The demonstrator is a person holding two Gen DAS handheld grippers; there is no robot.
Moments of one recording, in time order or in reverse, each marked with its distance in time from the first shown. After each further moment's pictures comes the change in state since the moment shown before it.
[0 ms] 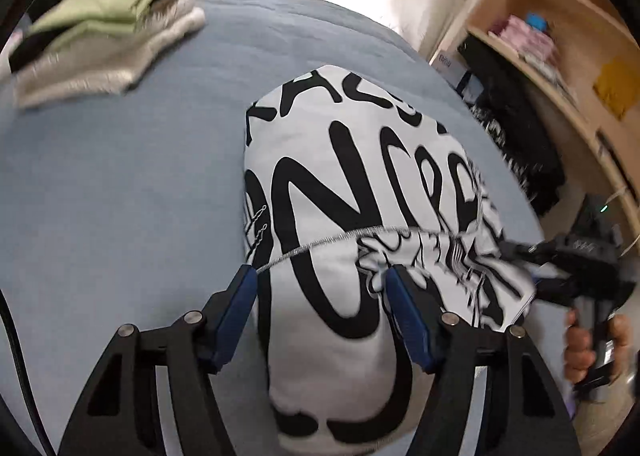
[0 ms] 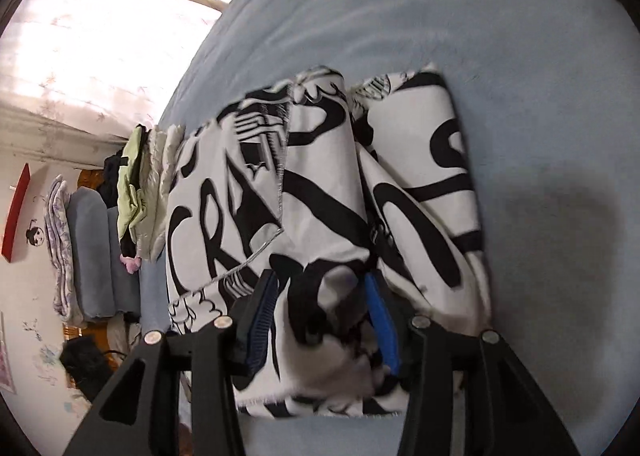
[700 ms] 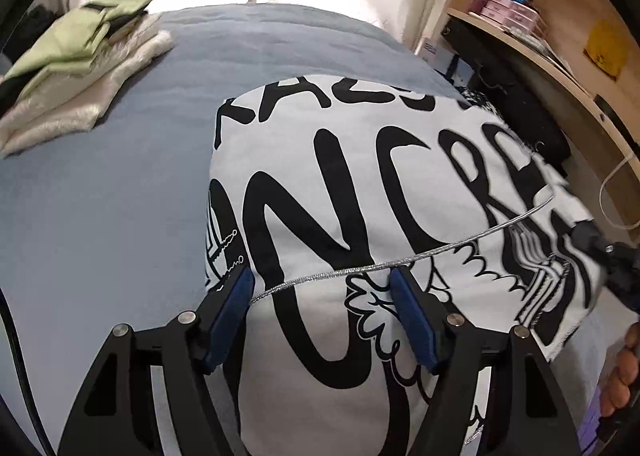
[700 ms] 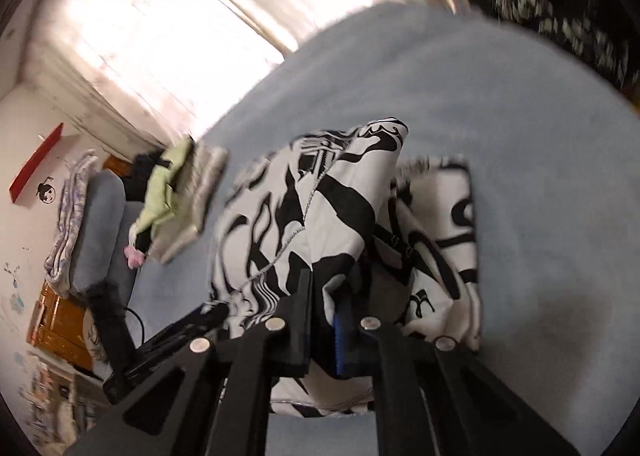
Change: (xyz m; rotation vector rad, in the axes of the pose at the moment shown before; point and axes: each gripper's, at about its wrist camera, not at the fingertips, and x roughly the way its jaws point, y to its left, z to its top) left arm 0.023 -0.055 0.001 0.159 -0.026 0.070; right arm -0.081 0.040 -0.065 -0.291 -0.354 0.011
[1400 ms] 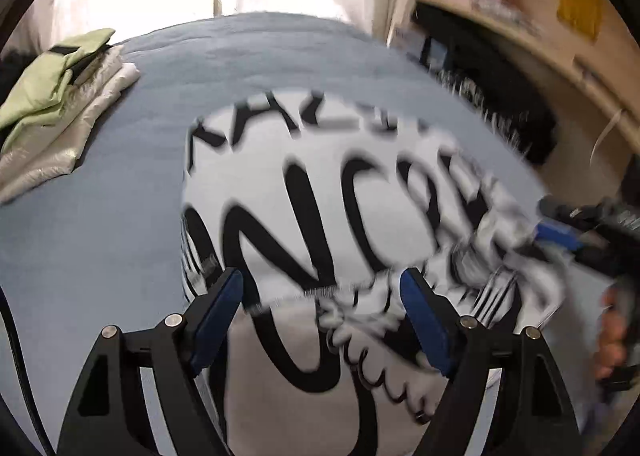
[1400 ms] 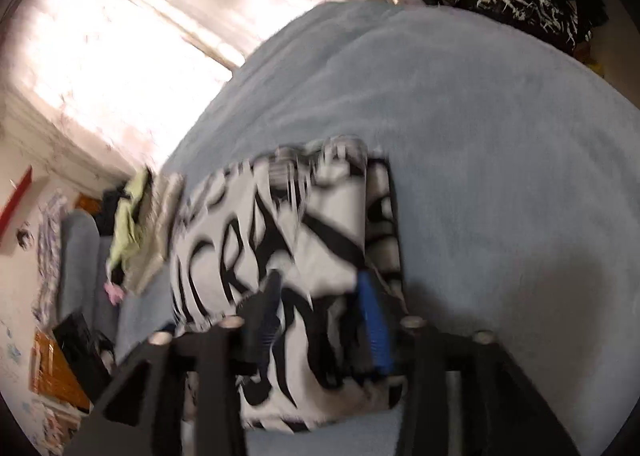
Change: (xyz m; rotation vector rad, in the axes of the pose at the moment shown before) left arm -0.010 -0.029 0.018 0.080 -0.011 -0.026; right arm 0.014 -0.069 0.022 0.198 0.009 -0.074
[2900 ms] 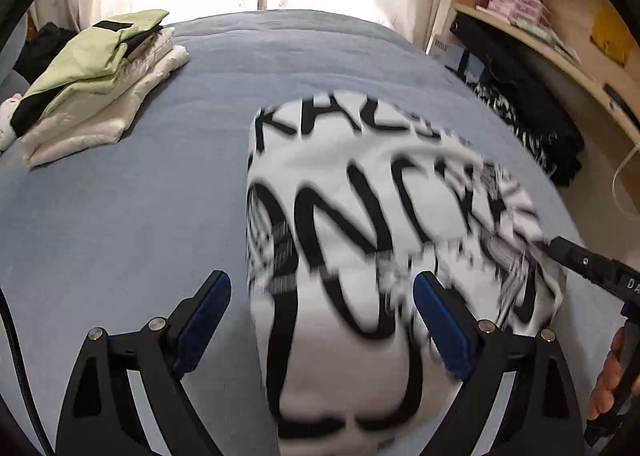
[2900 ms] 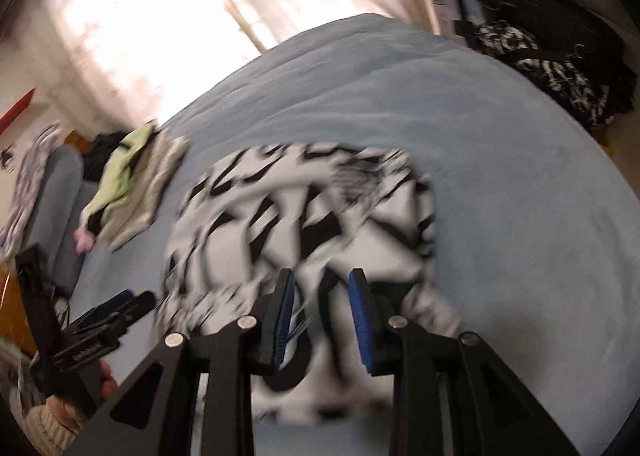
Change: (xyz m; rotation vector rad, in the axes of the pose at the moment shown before) left arm -0.020 0.016 -0.025 -0.056 0.027 0.125; right arm 0.010 0.069 -0.052 -0.296 0.034 -0.074
